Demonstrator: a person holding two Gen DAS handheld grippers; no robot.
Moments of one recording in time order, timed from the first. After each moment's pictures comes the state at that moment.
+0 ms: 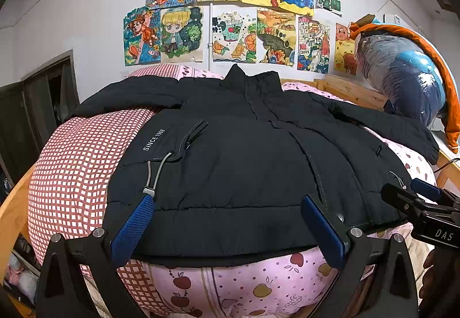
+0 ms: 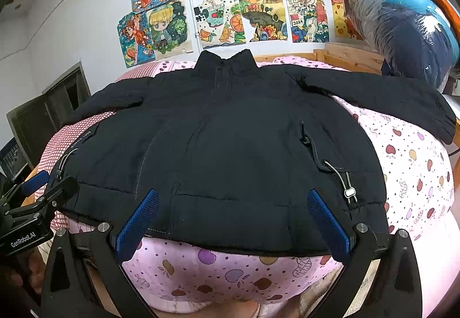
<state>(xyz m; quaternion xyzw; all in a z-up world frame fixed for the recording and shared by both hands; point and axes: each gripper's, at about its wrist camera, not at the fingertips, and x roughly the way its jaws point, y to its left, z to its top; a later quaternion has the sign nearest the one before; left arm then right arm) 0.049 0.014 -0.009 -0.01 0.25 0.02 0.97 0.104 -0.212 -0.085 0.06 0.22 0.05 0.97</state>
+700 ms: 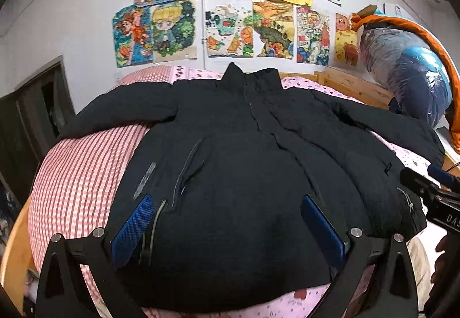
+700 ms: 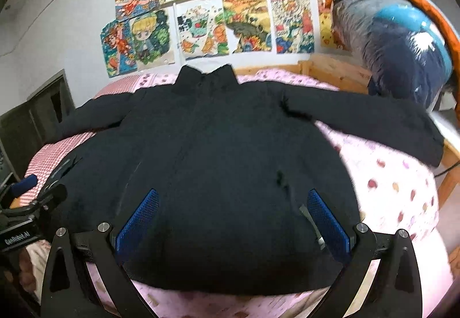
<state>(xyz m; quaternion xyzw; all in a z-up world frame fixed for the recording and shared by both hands) 0.104 0.011 0.030 0.01 0.28 0.01 0.96 0.136 -0.231 -0.042 0.05 0.20 -0.02 0.98</state>
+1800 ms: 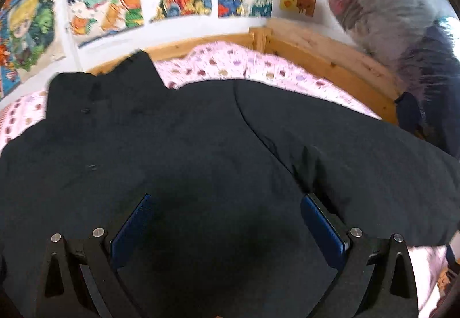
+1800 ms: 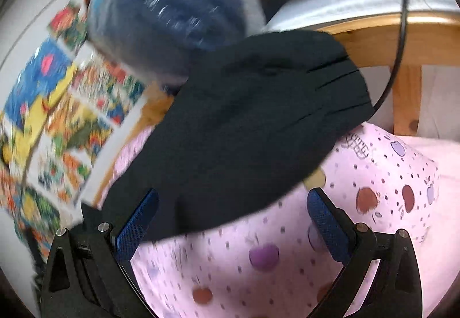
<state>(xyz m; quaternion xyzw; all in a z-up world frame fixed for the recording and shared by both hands) 0.480 -0.218 -0.001 0.06 0.40 -0.14 0.90 0.249 -0.516 -0.145 0.46 0.11 -0.25 0.85</state>
